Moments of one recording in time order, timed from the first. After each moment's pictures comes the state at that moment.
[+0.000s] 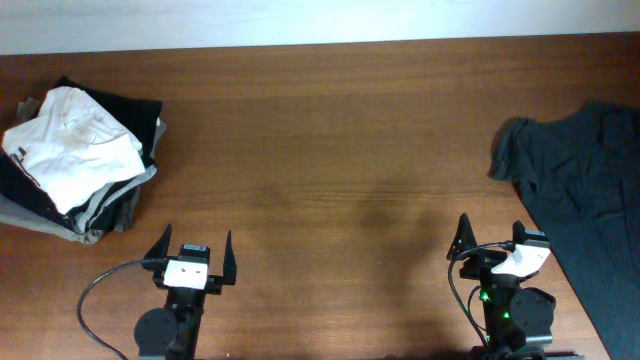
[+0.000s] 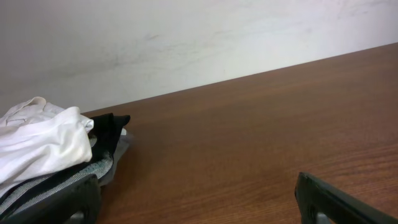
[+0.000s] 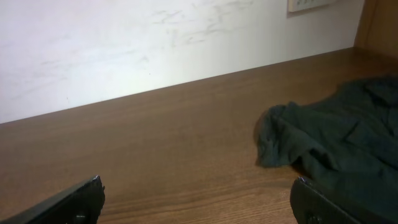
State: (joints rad) left arm -0.05 0.01 0.01 -0.08 0.04 0.18; right arm 0.01 0.01 0.06 -0.17 0.11 0.20
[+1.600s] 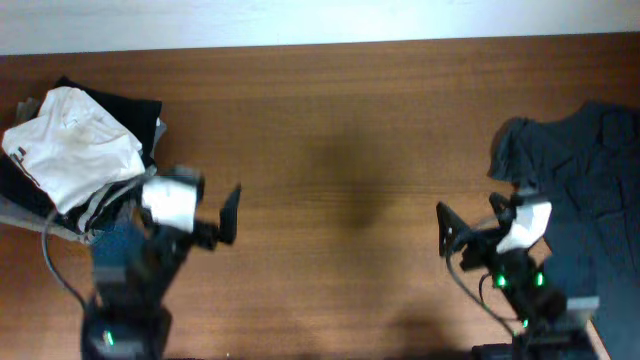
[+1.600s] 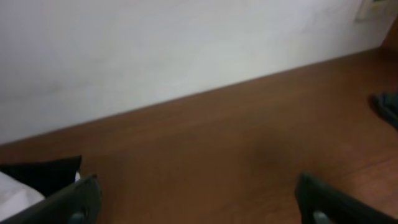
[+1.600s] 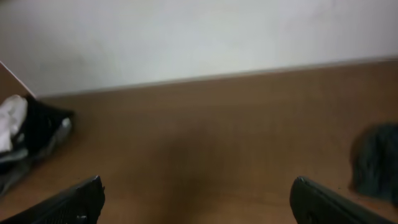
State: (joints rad) left arm -0.05 0.74 0.74 -0.30 0.26 0.13; right arm 0.01 0.46 0.58 -0.40 -0.27 0.20
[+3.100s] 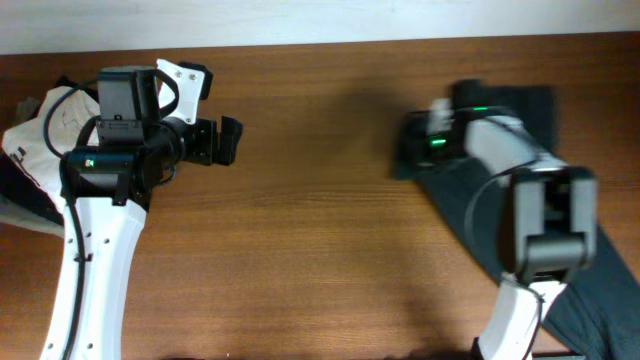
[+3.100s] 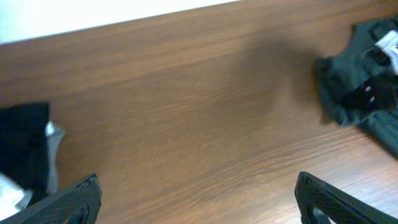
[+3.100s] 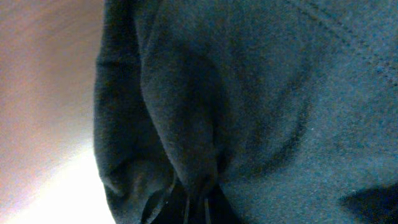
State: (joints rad) left arm -0.05 1.43 1.49 -0.87 0.24 0.12; right arm 0.05 2.09 1.44 -0.68 -0.32 0.20
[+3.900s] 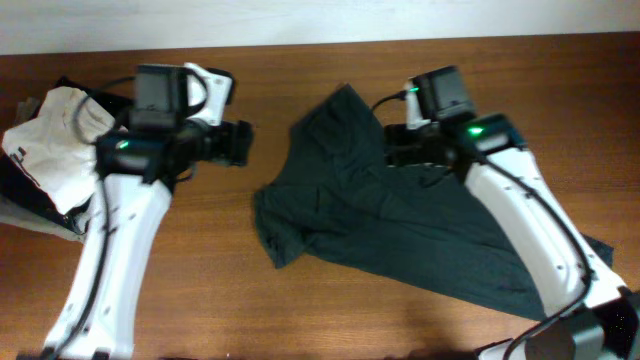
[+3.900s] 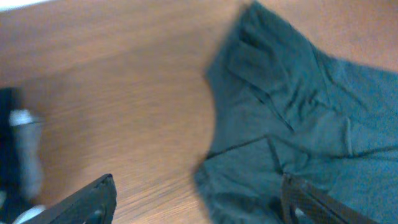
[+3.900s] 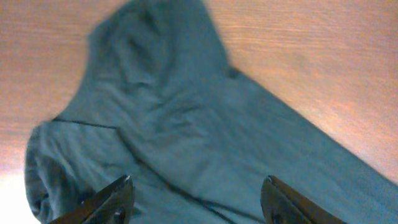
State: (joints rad) left arm -0.15 1.54 1.50 -0.89 0.17 0.12; right arm 0.27 1.59 1.45 -0.92 -0.04 0.23
